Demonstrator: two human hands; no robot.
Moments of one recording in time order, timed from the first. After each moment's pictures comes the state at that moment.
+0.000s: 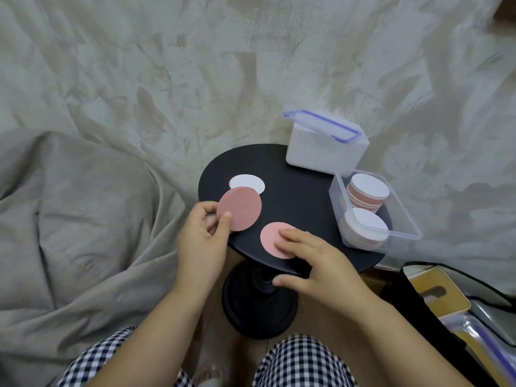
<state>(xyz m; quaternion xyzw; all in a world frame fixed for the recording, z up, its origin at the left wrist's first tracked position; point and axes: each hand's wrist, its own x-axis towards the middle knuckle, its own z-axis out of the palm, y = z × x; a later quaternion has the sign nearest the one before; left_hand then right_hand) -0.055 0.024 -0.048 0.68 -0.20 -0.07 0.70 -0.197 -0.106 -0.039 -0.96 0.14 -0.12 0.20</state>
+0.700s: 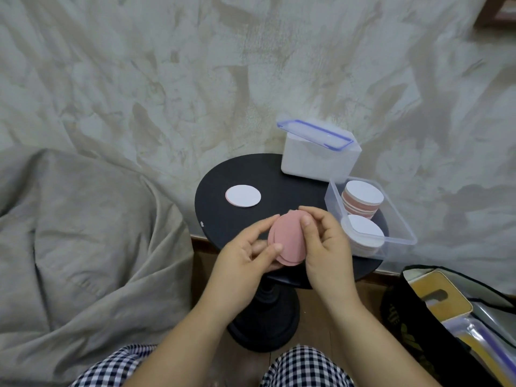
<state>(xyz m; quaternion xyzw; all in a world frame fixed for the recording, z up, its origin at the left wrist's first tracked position) -0.087 0.011 -0.035 0.55 -0.35 -0.29 0.70 -0.169 -0.098 -0.031 -0.71 0.26 -0.43 0.50</state>
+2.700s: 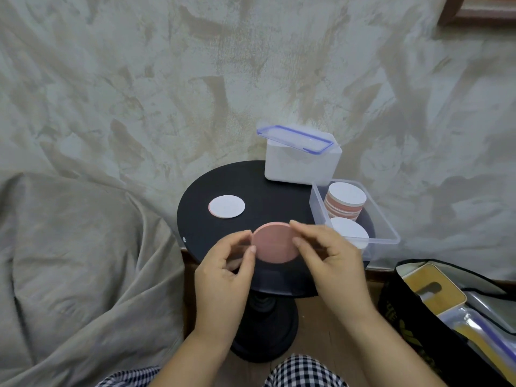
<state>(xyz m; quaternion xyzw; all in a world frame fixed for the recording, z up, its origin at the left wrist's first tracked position) -0.095 -0.003 -0.052 0.65 -0.32 -0.02 0.69 -0.201 -0.108 -0.021 -0.80 0.19 -0.44 0.36</state>
